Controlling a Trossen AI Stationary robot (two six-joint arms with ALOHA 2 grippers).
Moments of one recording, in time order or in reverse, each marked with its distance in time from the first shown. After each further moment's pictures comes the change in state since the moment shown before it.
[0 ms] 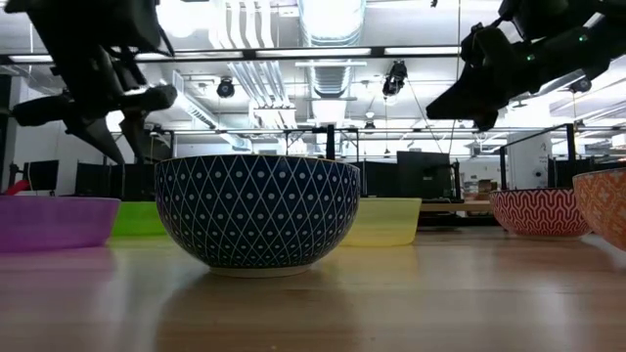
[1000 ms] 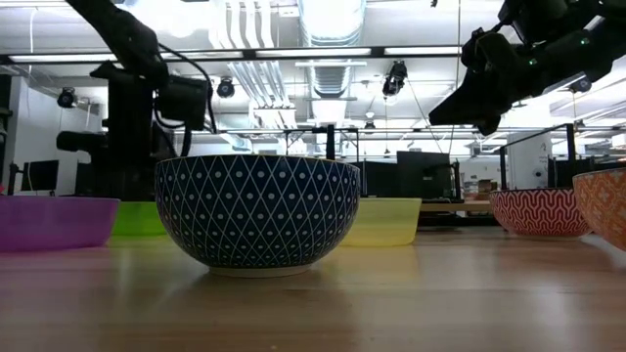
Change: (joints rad) left arm 0.448 0.308 -0.003 0.162 0.129 0.529; right arm 0.000 0.000 -0.011 -0.021 -0.007 -0.002
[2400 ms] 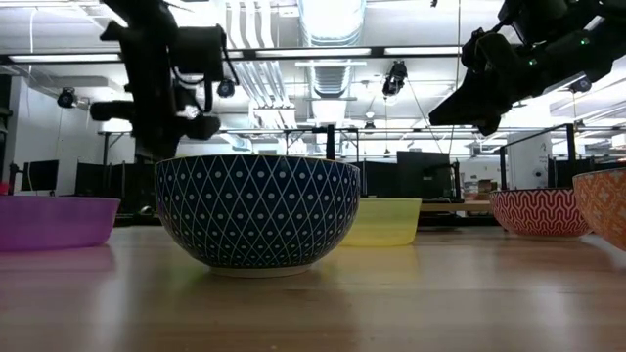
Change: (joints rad) left arm -0.159 -0.060 0.190 -0.054 -0.144 0.027; right arm 0.000 0.000 -0.001 -0.001 0.000 0.001
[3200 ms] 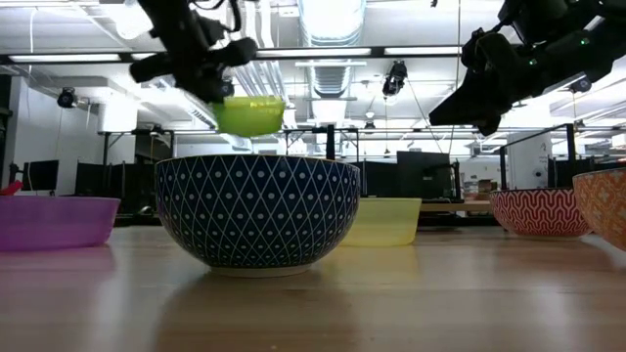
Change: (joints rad) left arm -0.202 -0.002 0.218 0.135 -0.128 0.089; right arm 0.000 -0.001 0.000 0.000 -0.001 0.000
